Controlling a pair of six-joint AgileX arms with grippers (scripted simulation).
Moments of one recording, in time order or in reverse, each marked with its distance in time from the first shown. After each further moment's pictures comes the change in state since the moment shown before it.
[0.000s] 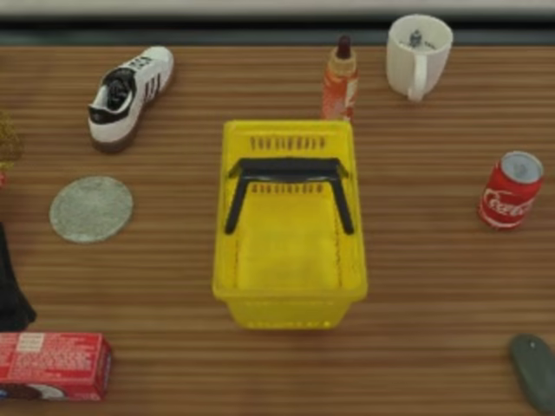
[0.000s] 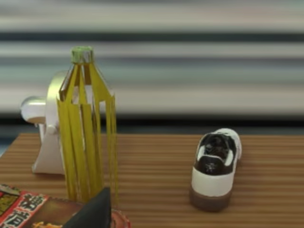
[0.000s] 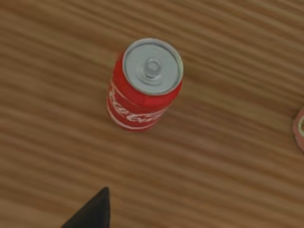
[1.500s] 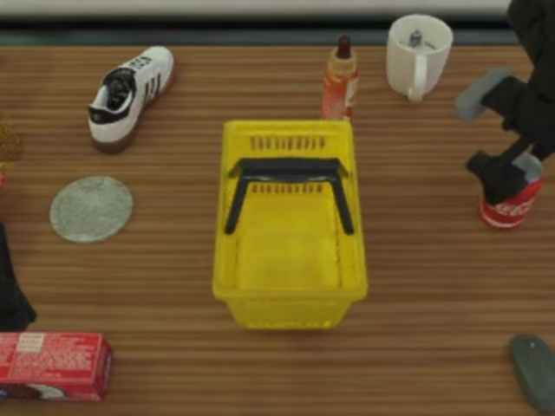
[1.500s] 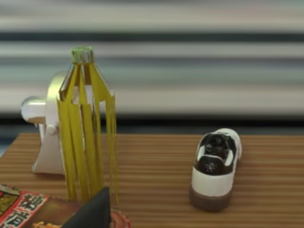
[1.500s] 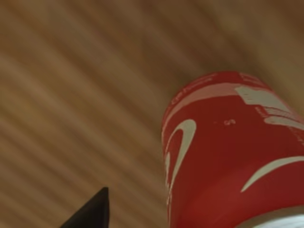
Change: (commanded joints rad) left arm 0.000 0.000 0.000 0.000 0.000 0.000; right arm 0.060 1.141 0.875 -0.473 0.001 -0.309
